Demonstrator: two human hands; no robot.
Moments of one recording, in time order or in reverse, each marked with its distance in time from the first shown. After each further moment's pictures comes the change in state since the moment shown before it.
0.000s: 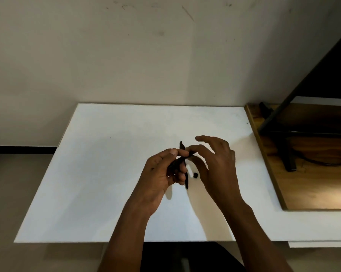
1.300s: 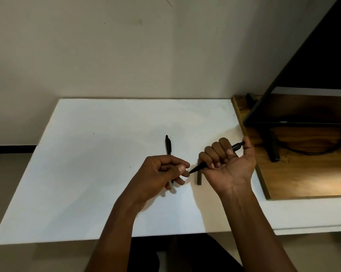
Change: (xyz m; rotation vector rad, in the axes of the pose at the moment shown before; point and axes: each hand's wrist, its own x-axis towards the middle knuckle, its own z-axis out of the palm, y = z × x) left_hand 0.008 -0.024 0.009 0.450 -0.149 -0.064; right_hand -0.001 0.034 -0.027 2.163 0.180 1.015
